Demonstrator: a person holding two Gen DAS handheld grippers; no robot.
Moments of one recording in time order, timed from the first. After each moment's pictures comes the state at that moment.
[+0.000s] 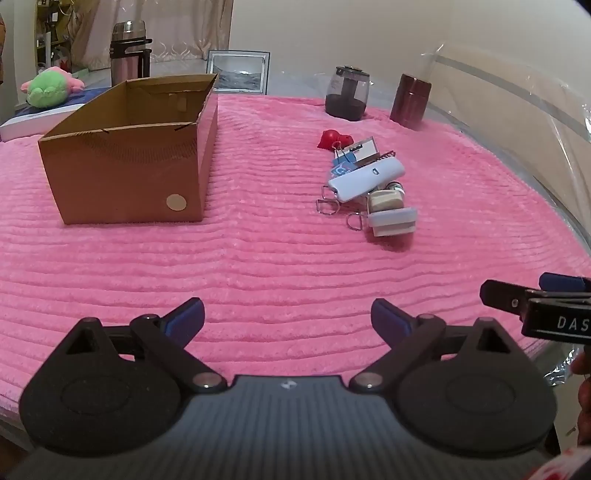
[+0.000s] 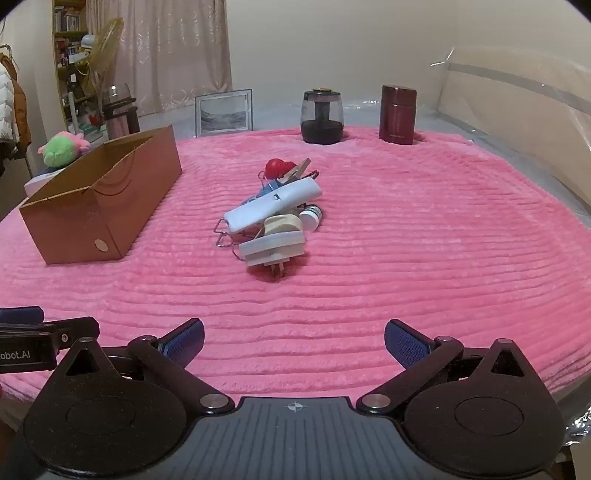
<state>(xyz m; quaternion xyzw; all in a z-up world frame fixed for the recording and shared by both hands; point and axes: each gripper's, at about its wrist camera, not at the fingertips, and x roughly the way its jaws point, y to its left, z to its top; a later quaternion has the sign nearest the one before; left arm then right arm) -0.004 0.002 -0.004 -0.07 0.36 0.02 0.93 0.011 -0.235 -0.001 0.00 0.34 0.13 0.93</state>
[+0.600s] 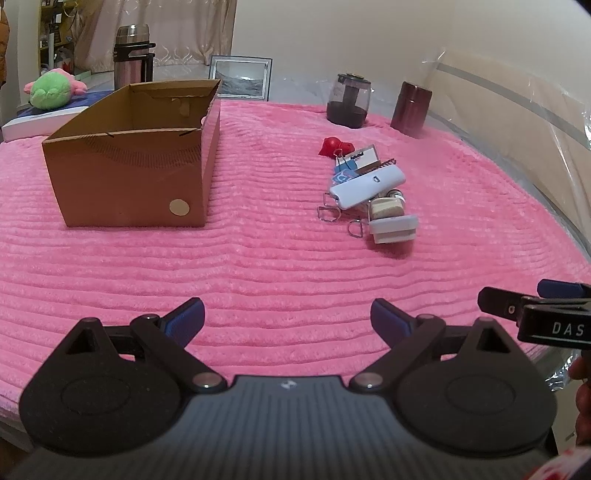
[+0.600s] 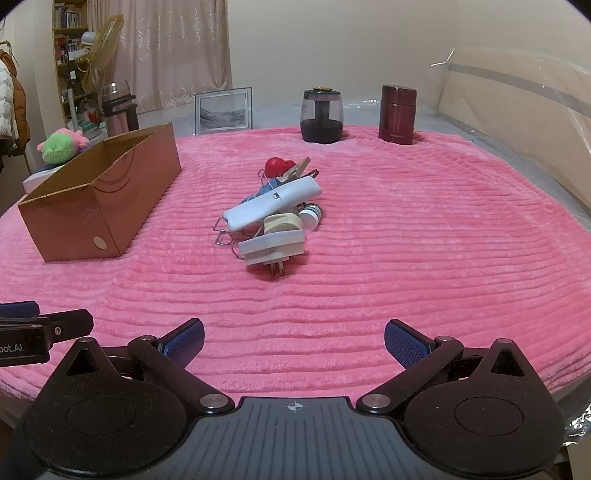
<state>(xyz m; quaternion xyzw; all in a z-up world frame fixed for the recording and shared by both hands) -0.007 0.004 0.000 -0.07 0.35 0.02 0.93 0.011 -0.234 -0.003 0.00 0.34 0.13 0.93</state>
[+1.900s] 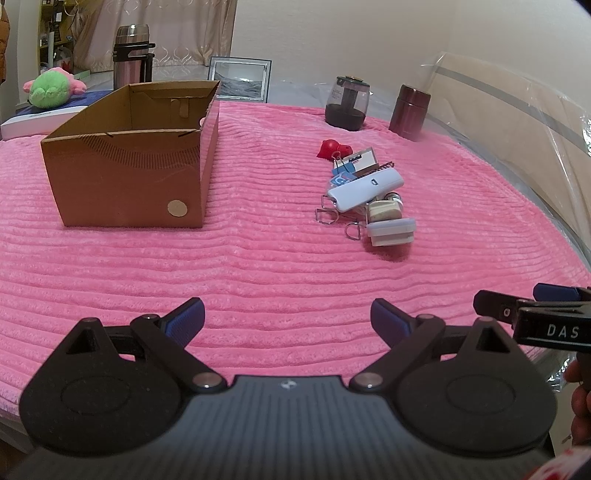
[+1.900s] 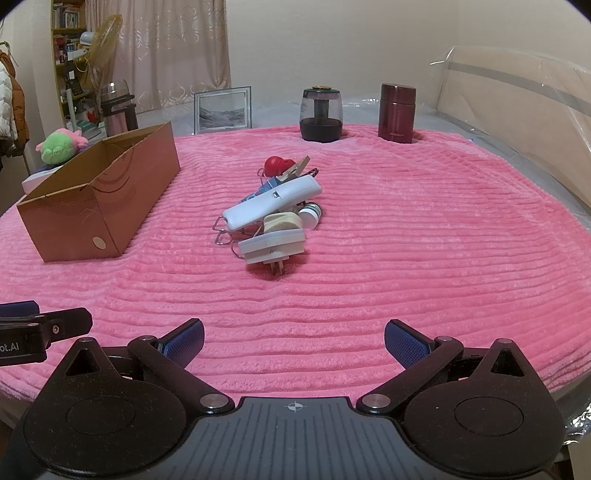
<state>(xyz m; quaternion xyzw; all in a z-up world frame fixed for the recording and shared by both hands) -0.007 0.005 0.000 -0.08 0.35 0.01 0.93 0.013 -0.233 -0.004 0.00 0.34 0.13 0.93</state>
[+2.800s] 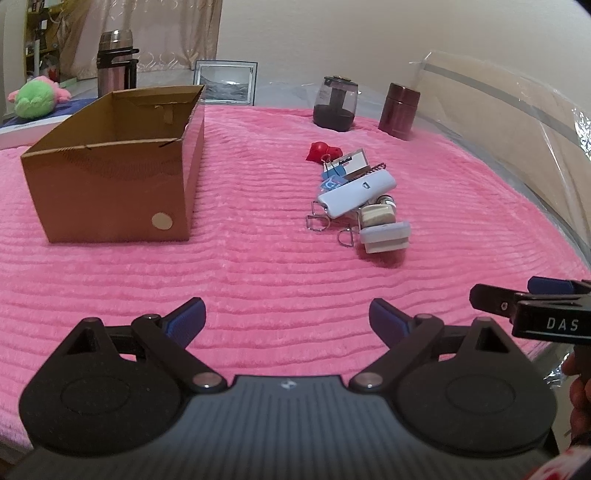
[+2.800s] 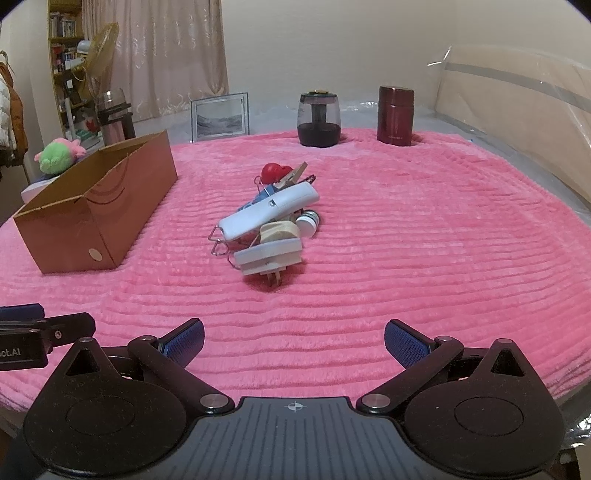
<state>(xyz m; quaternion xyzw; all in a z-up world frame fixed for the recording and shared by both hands) 0.014 0.004 -0.001 -0.07 0.34 0.00 0.94 0.027 -0.237 -0.005 0.01 0.33 0.13 0.93</state>
